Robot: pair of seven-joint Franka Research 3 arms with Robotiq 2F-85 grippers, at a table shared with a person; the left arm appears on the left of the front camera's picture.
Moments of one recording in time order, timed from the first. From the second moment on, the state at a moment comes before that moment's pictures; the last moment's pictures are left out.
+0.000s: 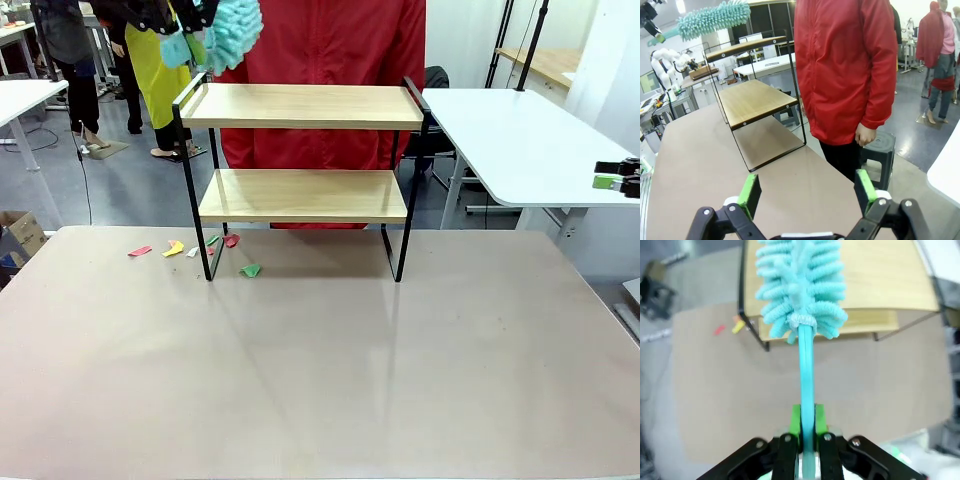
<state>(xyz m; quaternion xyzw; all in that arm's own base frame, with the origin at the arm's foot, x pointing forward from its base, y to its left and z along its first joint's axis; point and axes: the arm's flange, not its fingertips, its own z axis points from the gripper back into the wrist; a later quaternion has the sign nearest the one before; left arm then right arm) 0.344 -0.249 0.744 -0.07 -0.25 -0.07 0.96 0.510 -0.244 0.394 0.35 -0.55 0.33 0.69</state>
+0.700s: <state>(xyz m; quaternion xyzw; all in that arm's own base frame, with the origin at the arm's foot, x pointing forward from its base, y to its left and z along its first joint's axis) 0.312 -0.190 0.735 -0.23 -0.23 -0.37 0.87 0.510 -0.244 0.394 0.35 -0.55 0.33 0.69</state>
